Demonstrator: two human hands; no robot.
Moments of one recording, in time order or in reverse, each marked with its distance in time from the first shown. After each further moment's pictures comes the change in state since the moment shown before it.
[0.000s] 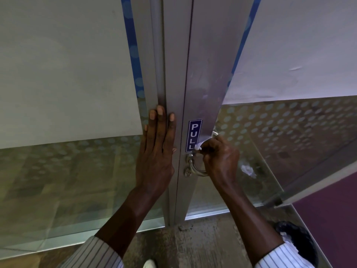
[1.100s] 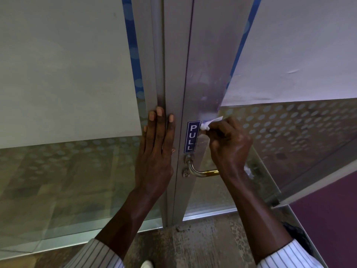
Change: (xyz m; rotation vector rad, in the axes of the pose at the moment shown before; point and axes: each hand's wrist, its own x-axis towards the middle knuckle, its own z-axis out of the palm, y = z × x) left_hand -0.001 0.002 -0.001 -0.025 0.001 0.007; right_hand 0.031 -0.015 -0.026 0.080 0.239 -0.159
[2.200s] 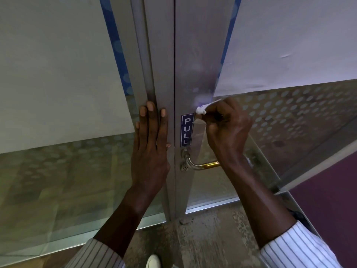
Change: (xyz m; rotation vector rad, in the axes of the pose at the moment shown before) left_hand -0.001 -0.002 0.005 0.008 0.006 -0.012; right_hand 0.019 -0.015 -0.008 0.025 0.067 0.009
